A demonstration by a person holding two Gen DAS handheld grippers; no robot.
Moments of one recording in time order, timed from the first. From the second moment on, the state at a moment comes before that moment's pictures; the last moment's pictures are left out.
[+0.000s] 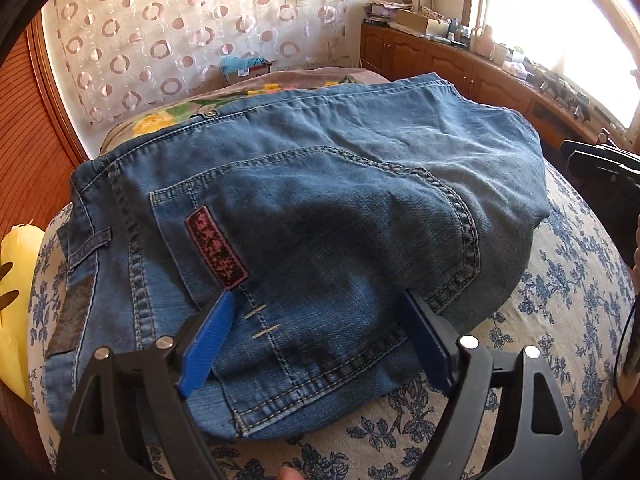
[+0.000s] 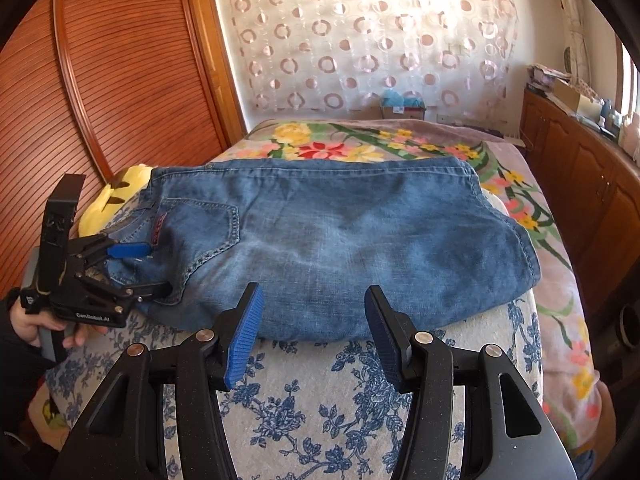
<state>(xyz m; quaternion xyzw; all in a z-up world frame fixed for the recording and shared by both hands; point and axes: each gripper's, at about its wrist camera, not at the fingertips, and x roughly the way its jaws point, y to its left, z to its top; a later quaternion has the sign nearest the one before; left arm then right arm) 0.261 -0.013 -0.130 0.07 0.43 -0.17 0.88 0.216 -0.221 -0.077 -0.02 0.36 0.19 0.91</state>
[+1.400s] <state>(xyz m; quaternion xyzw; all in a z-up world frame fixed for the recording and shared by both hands) 0.249 -0.066 -0.085 0.11 0.38 -0.25 0.89 0.175 -0.209 -0.110 -0.02 0.39 0.19 0.90</state>
